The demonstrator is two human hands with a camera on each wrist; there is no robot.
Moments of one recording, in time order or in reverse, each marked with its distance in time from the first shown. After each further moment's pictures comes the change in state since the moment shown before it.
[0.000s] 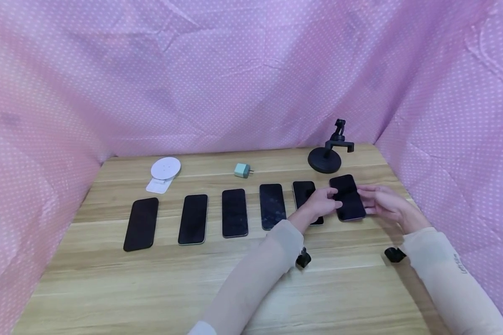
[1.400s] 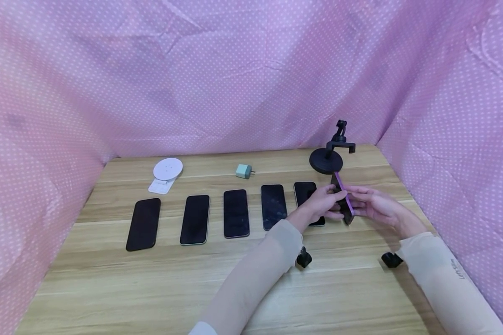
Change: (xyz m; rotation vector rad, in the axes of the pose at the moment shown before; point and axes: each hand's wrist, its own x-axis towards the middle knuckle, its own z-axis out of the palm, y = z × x) left_hand -0.003 0.005 -0.006 -0.435 -0.153 -0.058; right_hand 0.008 0.009 0.015 -0.012 -0.242 -0.117
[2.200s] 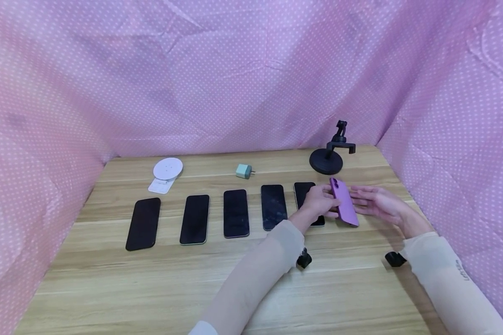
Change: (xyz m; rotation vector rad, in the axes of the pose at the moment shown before) left_hand 0.001 -0.002 0.006 0.169 0.279 0.043; right_hand -0.008 -0.016 0.002 -0.182 0.169 0.102
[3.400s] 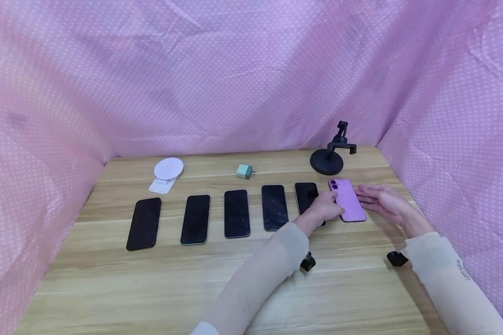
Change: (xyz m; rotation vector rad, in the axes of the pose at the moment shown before) left_hand -0.006 0.001 0.009 0.451 -0.050 0.006; right_hand 0.000 0.002 -0.010 -0.056 0.124 -0.021
